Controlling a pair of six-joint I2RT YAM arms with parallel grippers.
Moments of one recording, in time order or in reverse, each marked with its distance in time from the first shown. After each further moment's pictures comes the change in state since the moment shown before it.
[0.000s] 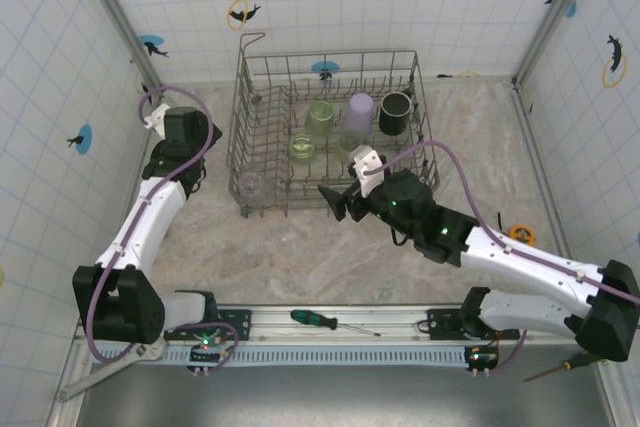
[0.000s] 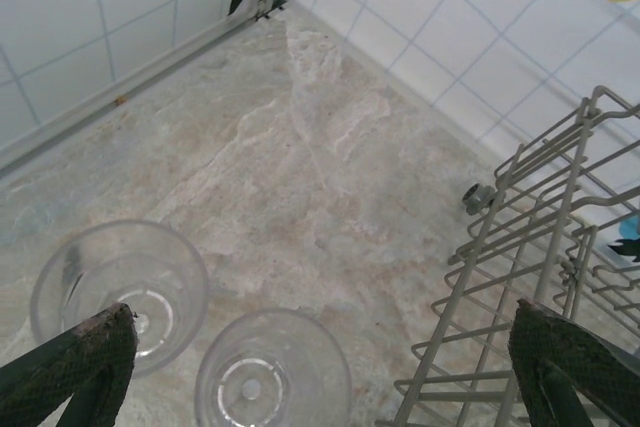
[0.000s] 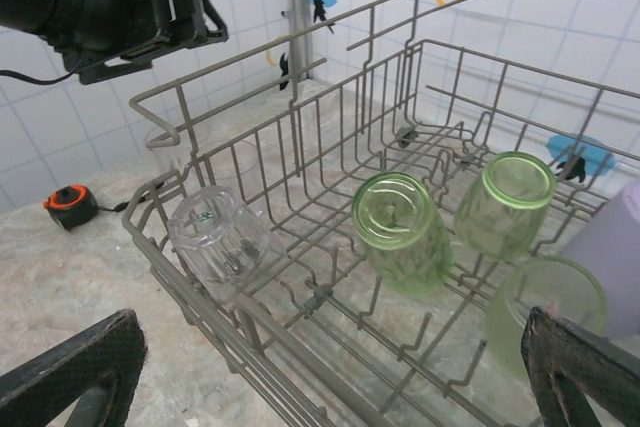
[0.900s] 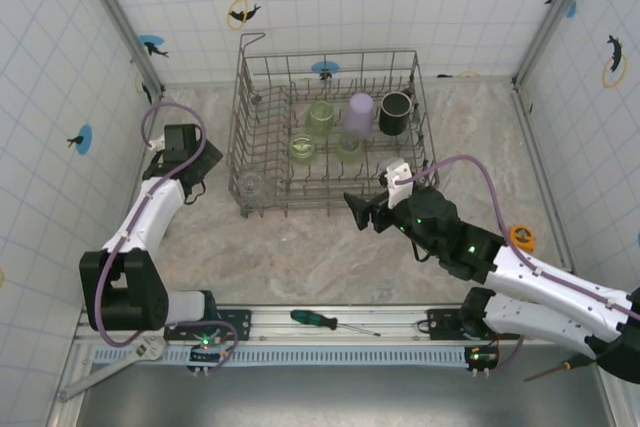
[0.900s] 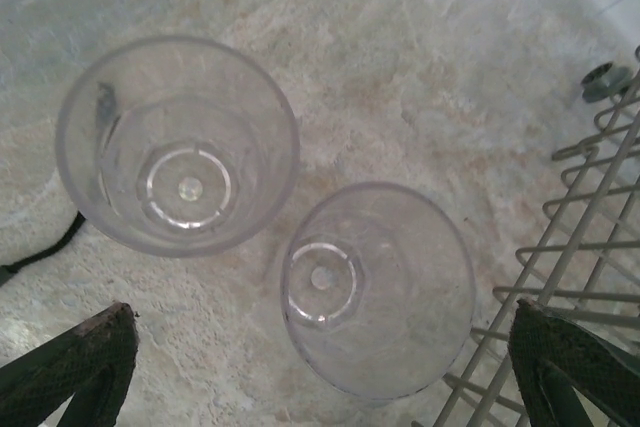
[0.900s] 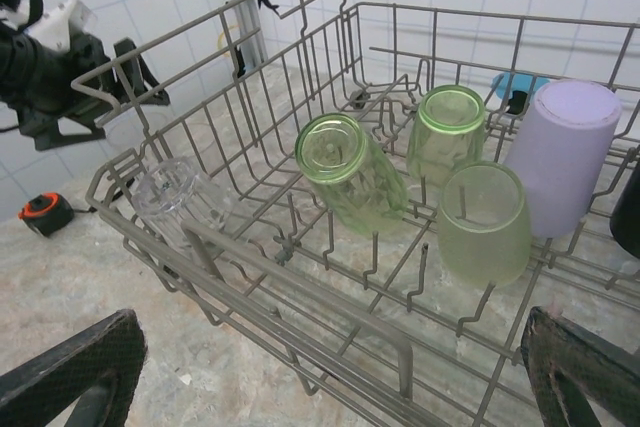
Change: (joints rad) left arm 0.086 0.066 -0.085 -0.100 0.184 -0.071; right arm -0.005 -0.208 -0.126 -0.111 0.082 0.148
